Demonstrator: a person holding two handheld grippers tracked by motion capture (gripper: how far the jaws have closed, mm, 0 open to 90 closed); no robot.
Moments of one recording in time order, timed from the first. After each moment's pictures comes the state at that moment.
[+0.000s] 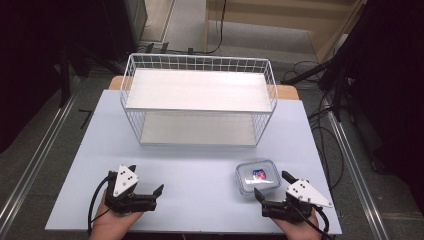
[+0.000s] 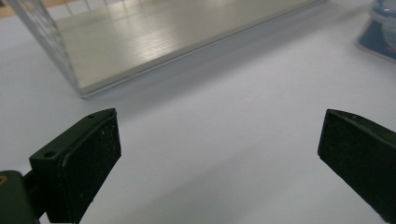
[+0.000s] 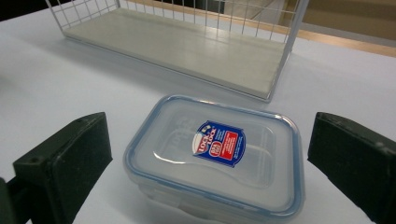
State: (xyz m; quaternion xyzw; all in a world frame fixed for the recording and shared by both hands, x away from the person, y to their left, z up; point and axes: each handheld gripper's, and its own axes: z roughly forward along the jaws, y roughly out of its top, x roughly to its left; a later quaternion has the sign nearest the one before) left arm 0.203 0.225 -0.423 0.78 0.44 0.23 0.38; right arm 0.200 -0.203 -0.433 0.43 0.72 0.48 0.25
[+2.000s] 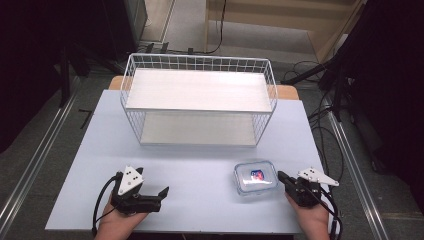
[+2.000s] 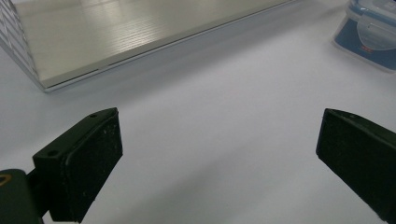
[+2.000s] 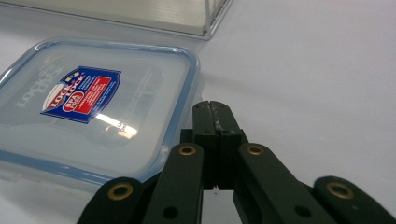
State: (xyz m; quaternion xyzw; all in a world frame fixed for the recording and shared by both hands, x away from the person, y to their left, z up) left arm 0.206 0.219 -0.429 0.78 0.44 0.21 0.40; right arm 0.244 -0.250 -0.470 0.51 0.73 0.42 0.20
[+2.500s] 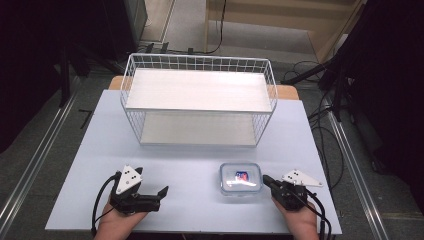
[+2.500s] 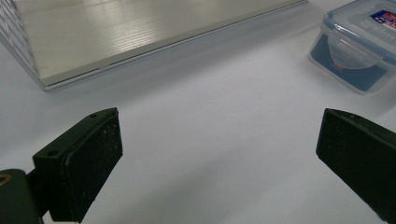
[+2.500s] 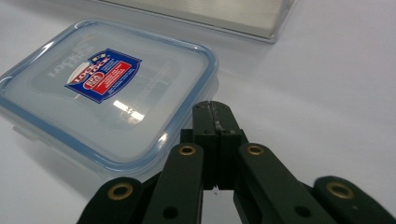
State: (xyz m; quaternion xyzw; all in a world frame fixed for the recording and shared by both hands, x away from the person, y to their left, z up) left arm 0.206 0.221 -0.429 0.77 0.45 0.20 0.41; right arm 0.236 -0.213 -0.466 0.47 0.75 0.43 0.17
